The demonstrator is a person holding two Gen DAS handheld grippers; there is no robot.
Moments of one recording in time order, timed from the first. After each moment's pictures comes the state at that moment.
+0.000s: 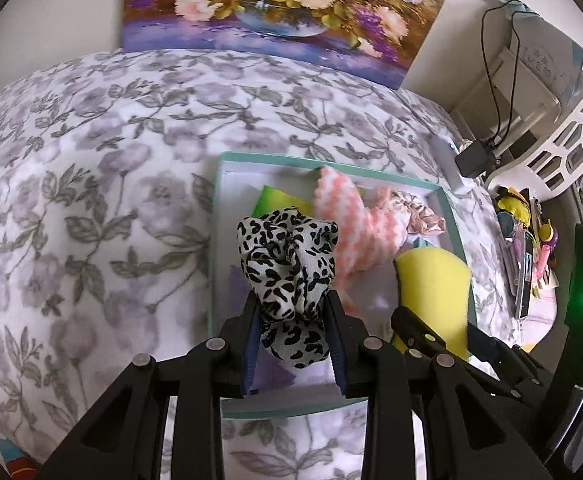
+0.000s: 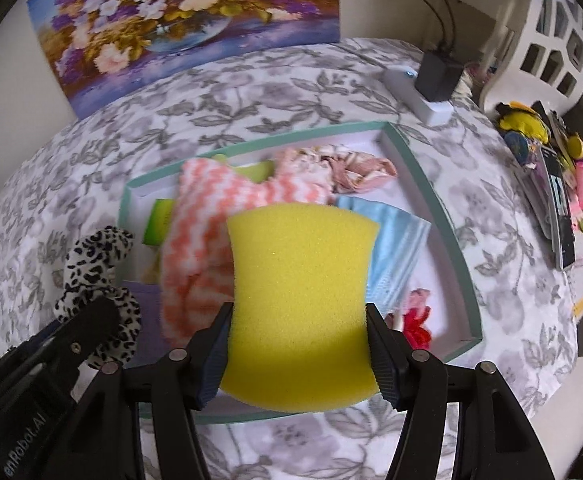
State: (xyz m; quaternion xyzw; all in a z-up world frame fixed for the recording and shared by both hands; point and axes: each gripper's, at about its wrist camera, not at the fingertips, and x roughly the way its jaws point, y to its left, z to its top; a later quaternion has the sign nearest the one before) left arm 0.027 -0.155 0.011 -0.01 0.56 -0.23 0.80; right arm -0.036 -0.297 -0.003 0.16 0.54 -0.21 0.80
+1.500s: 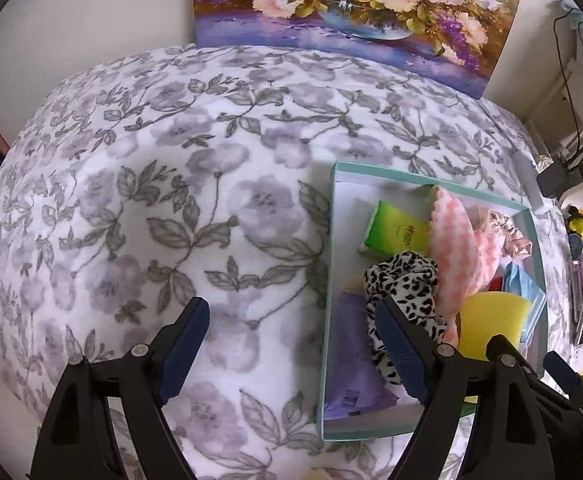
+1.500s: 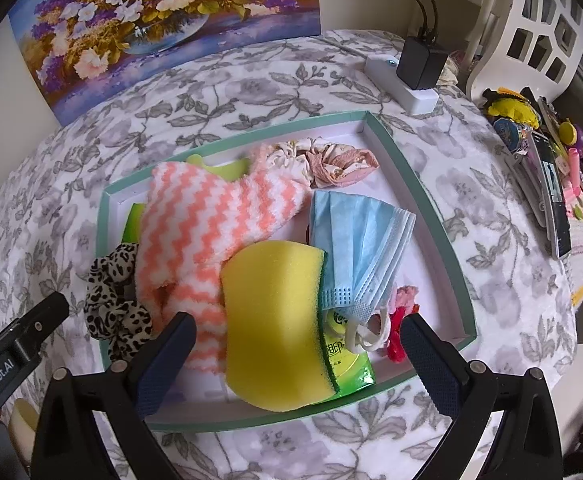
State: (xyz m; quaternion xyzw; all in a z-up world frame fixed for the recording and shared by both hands) left arm 0.057 -0.115 0.000 0.04 0.56 -0.10 0.82; right arm -0.035 -0.306 -0.010 0.17 0.54 -0.23 0.79
